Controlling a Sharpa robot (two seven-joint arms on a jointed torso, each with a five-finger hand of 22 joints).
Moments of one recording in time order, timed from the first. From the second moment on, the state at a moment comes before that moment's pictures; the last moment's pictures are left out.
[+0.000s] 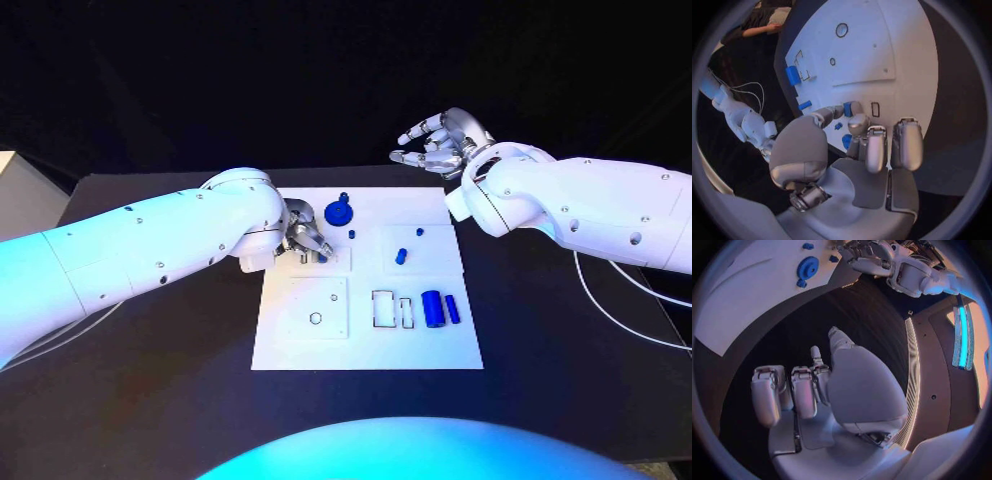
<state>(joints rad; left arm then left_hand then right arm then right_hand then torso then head) 1.31 -0.46 -0.11 1.26 -1.02 0.23 -0.58 0.95 -0.19 0.62 0.13 0.47 0.94 0.03 0.67 0.82 1.29 -0.03 1.20 0.96 1.47 -0.08 1.57 1.31 0.07 1.41 0.03 1.47 1.31 1.35 -0.82 -0.15 1.44 -0.73 -0.63 -0.05 1.45 -0.15 0.10 0.29 0.24 0.88 0.17 0.19 0.27 1.46 0.09 1.45 1.31 1.47 0.01 1.54 1.31 0.01 1.47 0.11 1.51 1.31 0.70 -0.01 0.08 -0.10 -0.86</state>
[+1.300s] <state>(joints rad) 1.31 -0.49 -0.11 1.27 -1.02 0.20 -0.57 0.97 -0.21 0.39 0.29 0.22 0.95 0.04 0.66 0.82 1.29 -0.03 1.20 0.98 1.47 -0.07 1.57 1.31 0.07 1.41 0.03 1.47 1.31 1.34 -0.82 -0.15 1.44 -0.73 -0.63 -0.04 1.44 -0.15 0.10 0.29 0.24 0.88 0.17 0.19 0.27 1.46 0.09 1.45 1.31 1.47 0.01 1.54 1.31 0.01 1.47 0.11 1.51 1.31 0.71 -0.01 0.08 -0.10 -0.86</state>
